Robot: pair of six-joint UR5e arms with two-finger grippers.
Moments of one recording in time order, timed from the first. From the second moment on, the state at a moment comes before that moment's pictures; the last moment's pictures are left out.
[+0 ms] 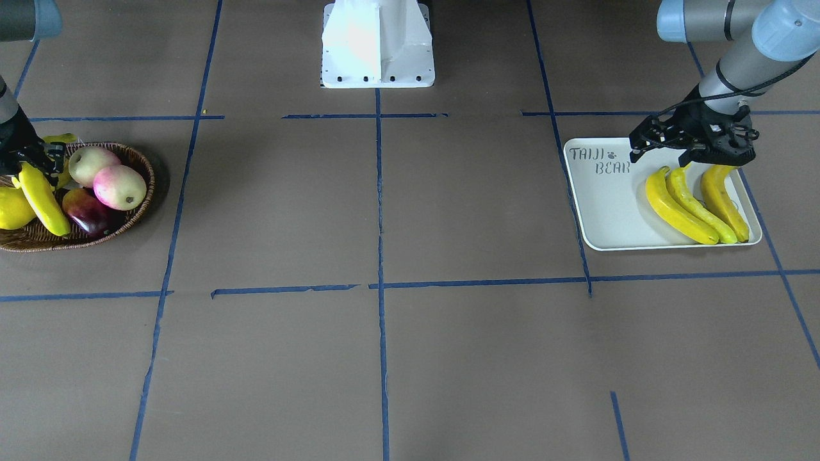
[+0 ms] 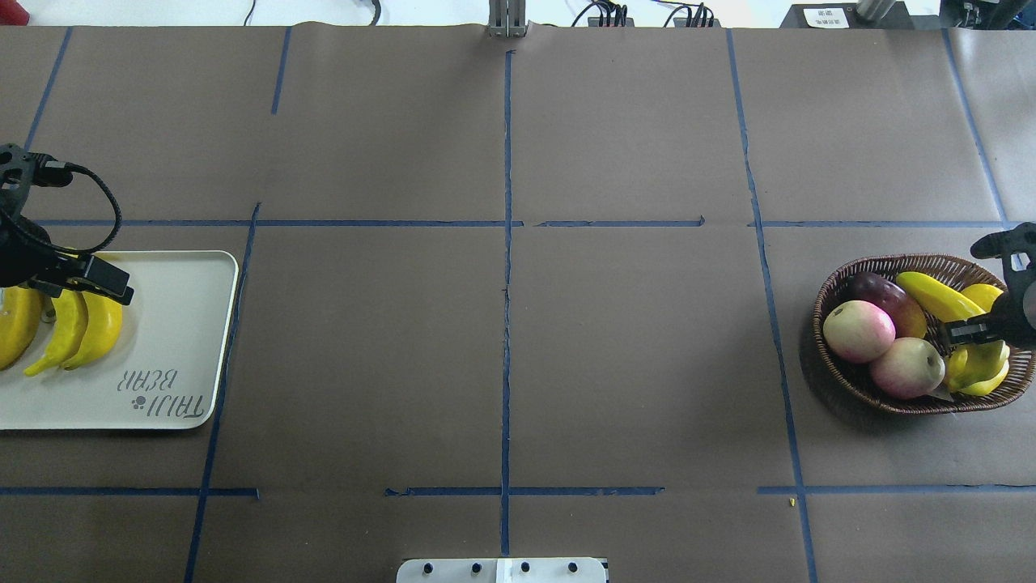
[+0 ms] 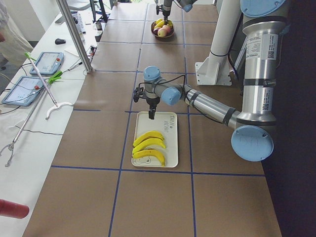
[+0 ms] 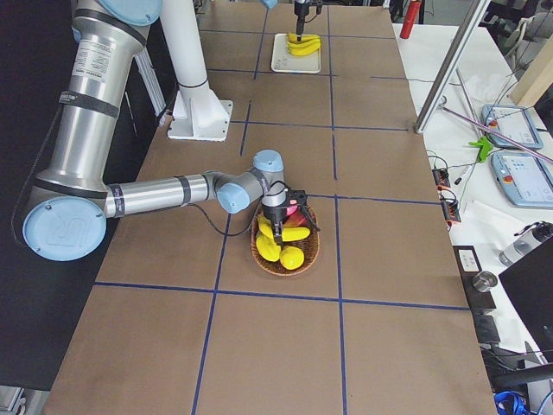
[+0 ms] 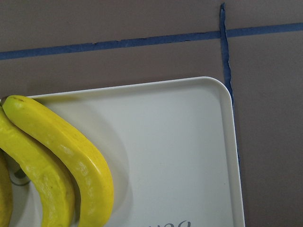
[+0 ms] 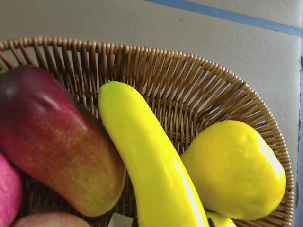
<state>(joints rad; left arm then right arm) -0.96 -1.55 -1.97 -1.76 -2.21 -0.70 0.86 -1.85 1.95 -1.20 1.89 0.73</state>
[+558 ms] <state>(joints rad) -0.95 -1.56 -1.97 -1.76 -2.21 -0.75 0.95 -1.81 2.13 -1.39 1.98 0.62</state>
